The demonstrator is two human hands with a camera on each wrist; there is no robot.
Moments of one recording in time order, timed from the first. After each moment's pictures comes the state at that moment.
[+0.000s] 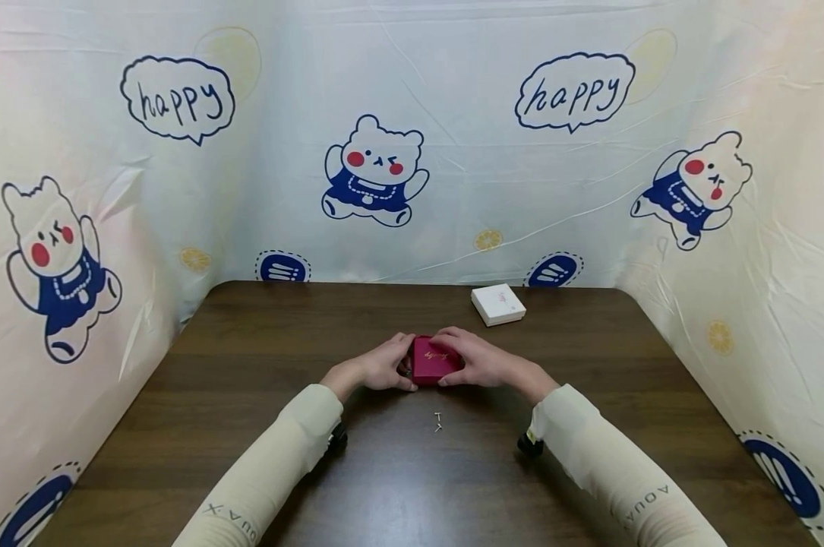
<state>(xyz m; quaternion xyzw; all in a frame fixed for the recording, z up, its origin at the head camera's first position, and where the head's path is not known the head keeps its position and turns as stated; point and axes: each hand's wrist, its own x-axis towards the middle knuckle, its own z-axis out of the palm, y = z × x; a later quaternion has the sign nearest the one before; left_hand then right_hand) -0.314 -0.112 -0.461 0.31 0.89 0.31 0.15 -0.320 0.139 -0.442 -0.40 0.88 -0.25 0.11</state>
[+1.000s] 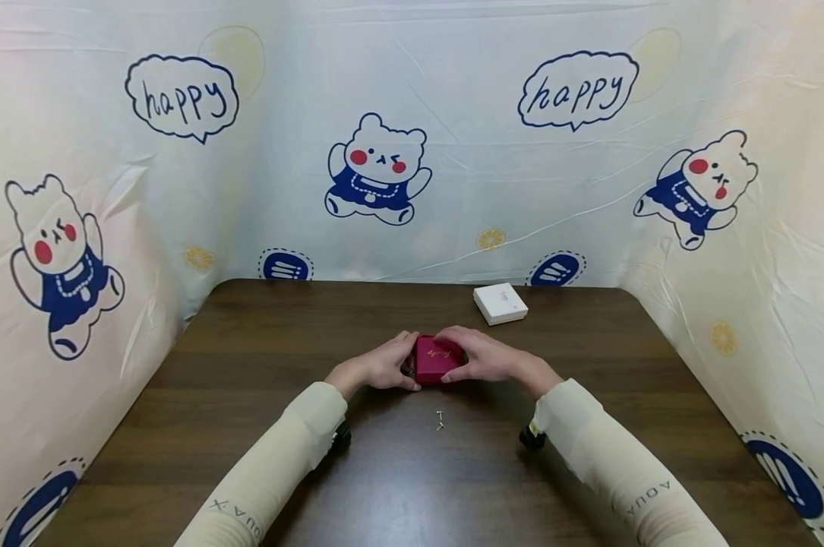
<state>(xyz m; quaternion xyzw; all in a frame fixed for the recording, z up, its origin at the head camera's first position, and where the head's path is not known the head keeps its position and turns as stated) -0.311 -0.108 -0.461 0.29 0.89 0.30 0.16 -0.324 0.143 -0.437 -0.39 0.87 -0.28 0.14</state>
